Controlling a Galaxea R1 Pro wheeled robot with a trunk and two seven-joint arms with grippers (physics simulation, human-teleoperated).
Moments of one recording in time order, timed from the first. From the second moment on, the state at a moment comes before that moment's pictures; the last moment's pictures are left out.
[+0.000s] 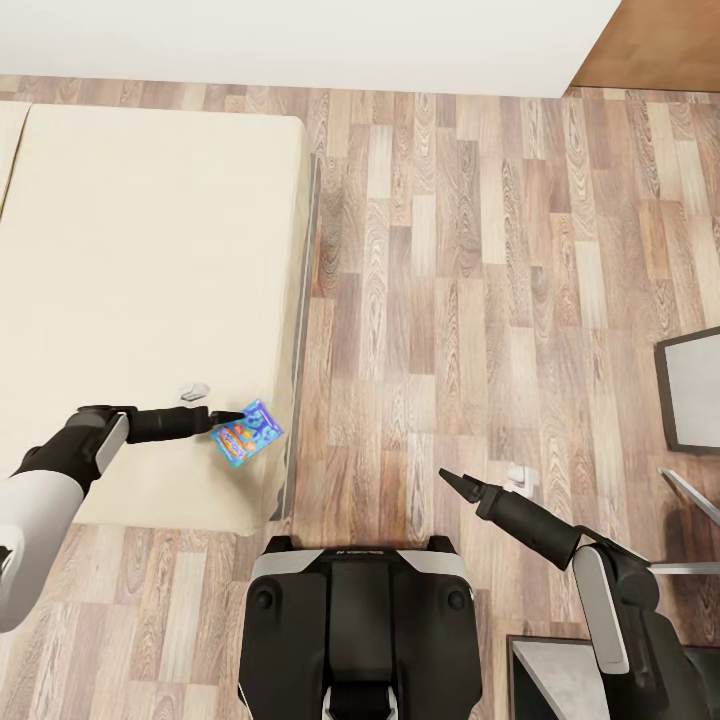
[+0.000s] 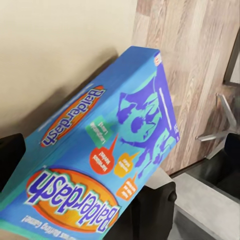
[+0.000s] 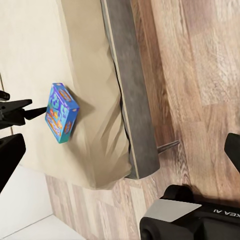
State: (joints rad) left arm -1.13 0.35 0.01 -0.46 0.10 0.60 -0.98; right arm -0.34 0.02 -0.28 -1.54 -0.36 0.75 0.75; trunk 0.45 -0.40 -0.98
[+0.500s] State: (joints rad) left arm -1.13 0.34 0.01 -0.46 0.10 0.61 -0.98; right arm -0.34 0.02 -0.28 -1.54 -0.36 0.75 0.75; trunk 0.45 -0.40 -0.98
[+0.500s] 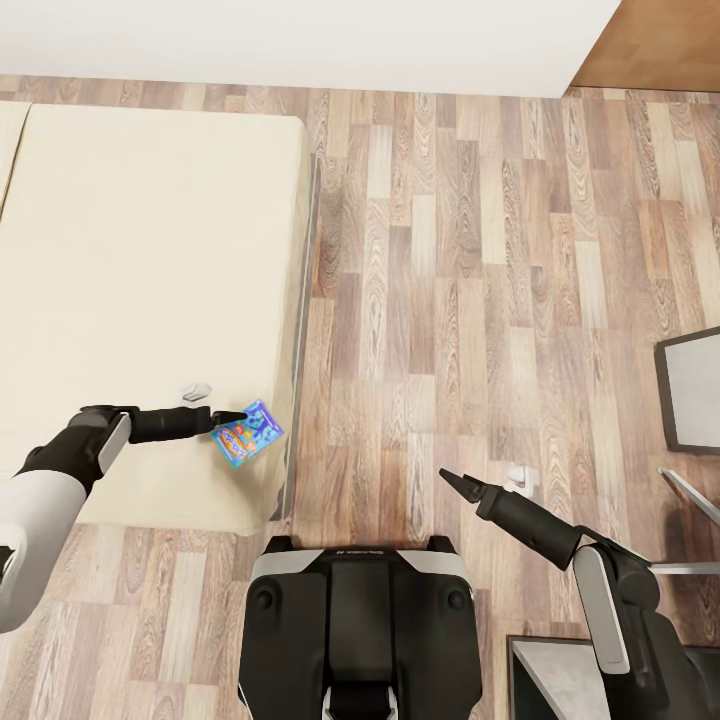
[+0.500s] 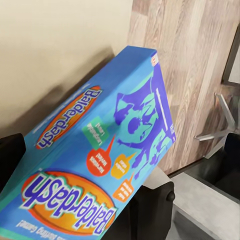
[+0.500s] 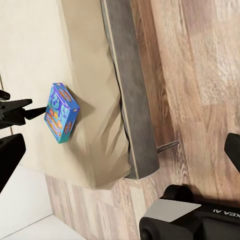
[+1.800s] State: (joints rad) left arm -1.13 0.44 0.02 -0.47 0.11 0.60 -1.17; right arm -0.34 0.02 -0.28 -1.54 -0.36 0.76 0.75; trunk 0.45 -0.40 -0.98
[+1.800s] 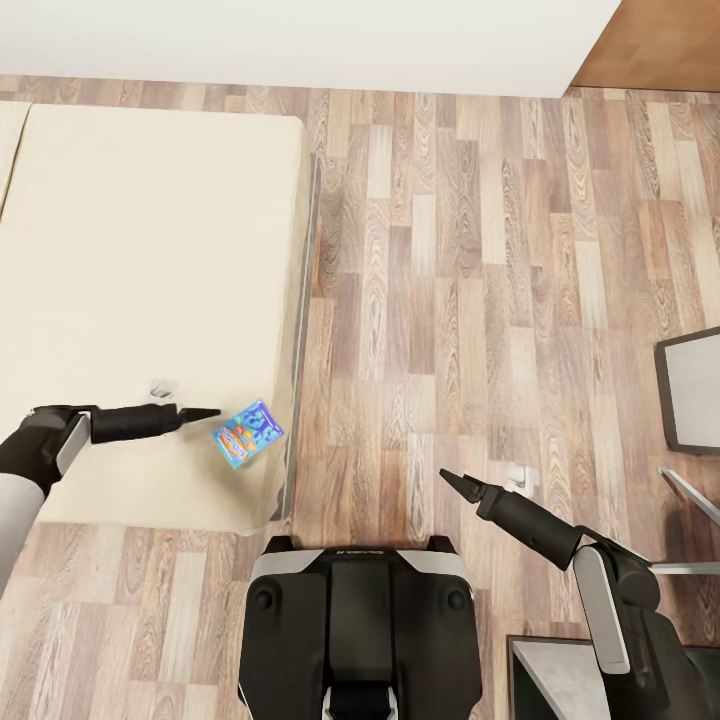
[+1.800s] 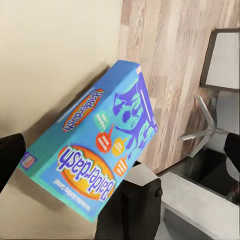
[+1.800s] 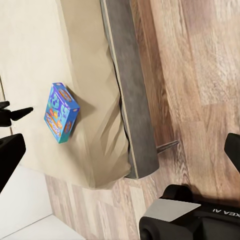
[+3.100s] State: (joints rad) left arm -0.84 0.76 0.02 -0.47 0.47 0.62 -1.57; right arm -0.34 0.03 -0.22 -1.54 -0.36 0.75 0.74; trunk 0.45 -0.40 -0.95
